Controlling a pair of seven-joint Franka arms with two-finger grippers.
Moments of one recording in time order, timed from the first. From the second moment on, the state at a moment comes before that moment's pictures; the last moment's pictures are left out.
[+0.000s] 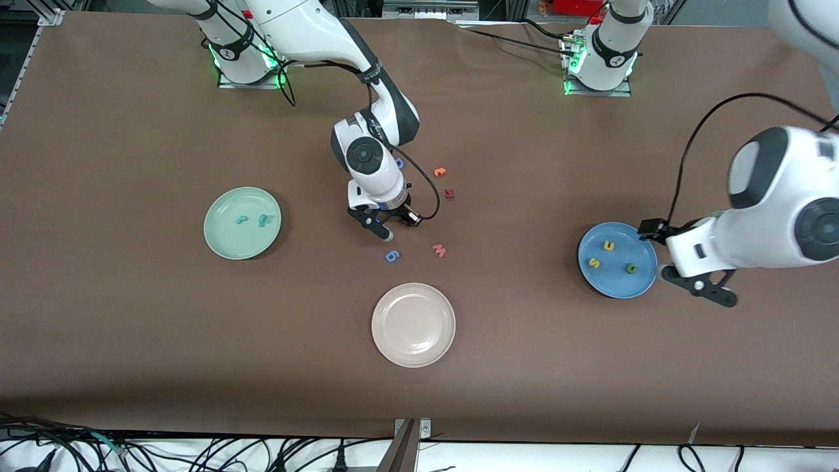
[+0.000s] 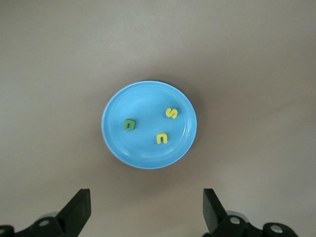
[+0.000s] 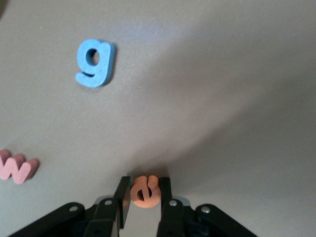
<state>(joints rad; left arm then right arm) 0.31 0.52 -0.52 -1.30 0.25 1.52 0.20 0.90 0.72 -0.17 -1.73 0.39 2.50 1.13</state>
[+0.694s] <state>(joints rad) 0.07 0.31 -0.16 -1.26 0.04 1.57 0.12 0.89 0.52 -0.50 -1.70 0.39 1.92 0.72</state>
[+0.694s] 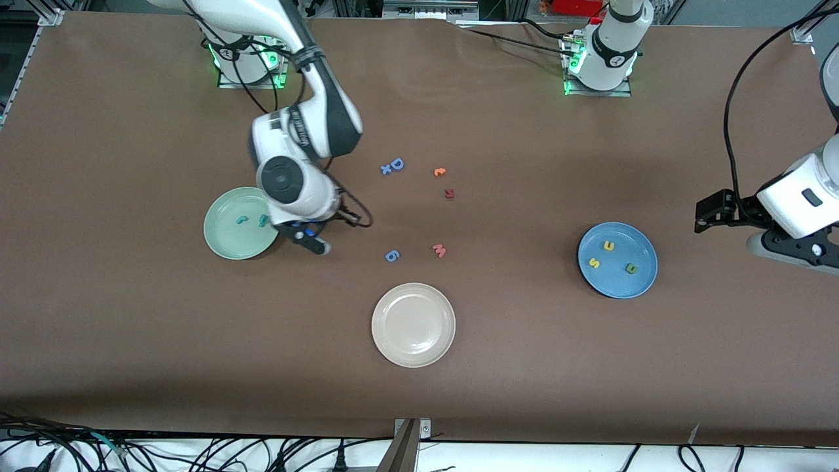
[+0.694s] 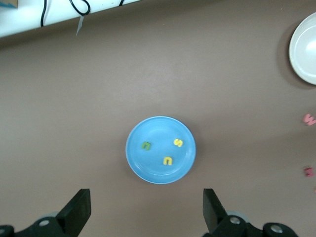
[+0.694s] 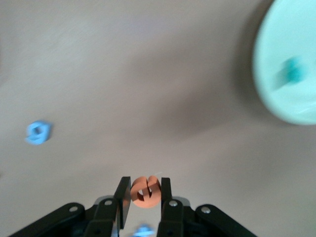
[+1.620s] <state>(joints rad) -0.03 -0.02 -0.06 -1.73 0.01 1.72 -0.05 0.89 0.51 -0.78 -2.12 0.39 2.09 0.03</state>
